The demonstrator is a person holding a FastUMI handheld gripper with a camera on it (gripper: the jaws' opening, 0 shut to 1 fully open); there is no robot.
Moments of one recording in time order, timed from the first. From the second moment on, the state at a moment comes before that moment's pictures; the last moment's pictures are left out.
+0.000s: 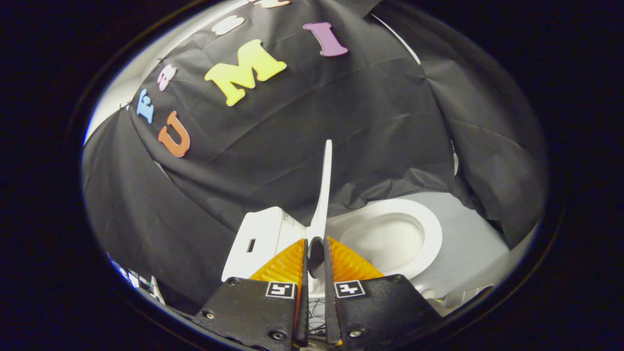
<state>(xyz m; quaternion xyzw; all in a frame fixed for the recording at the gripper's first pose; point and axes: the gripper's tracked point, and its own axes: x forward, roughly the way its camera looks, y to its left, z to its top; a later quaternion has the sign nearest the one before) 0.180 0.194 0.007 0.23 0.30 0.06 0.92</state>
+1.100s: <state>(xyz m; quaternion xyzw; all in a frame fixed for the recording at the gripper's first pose) 0.188 0.367 0.044 0.12 0.29 0.12 0.94</state>
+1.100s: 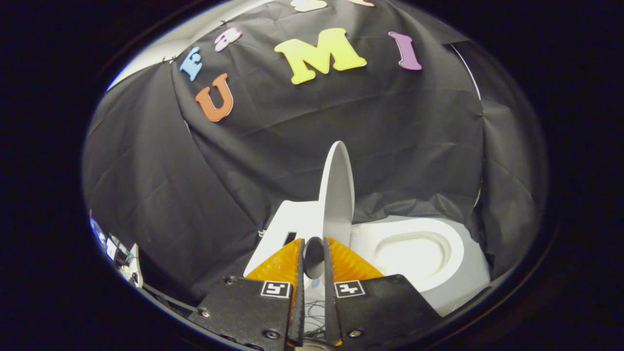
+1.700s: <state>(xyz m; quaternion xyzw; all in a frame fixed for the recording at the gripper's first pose) 0.190 0.445 0.035 0.07 0.30 0.15 0.94</state>
